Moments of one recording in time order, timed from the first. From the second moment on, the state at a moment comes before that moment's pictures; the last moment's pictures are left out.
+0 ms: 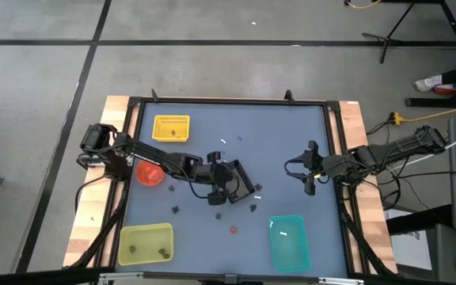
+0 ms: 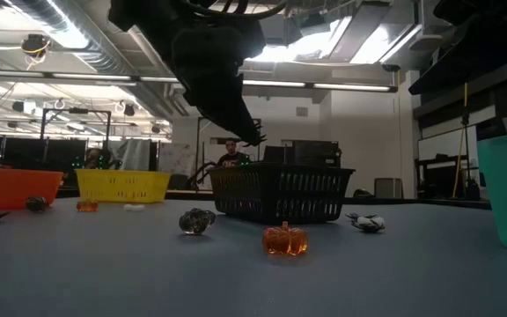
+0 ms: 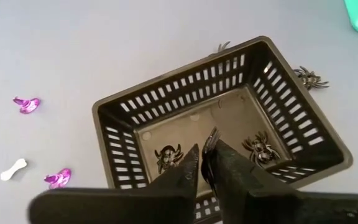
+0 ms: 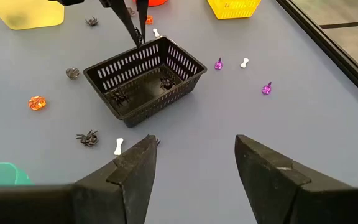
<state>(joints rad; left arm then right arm) -0.14 1.73 1.08 -0.21 -0.27 -0.17 0.33 0.69 0.55 -0.47 0.39 0.26</state>
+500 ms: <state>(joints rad) -0.12 1.73 1.08 -0.12 -0.40 -0.11 0.33 0.69 0.55 -0.47 0.39 0.26</state>
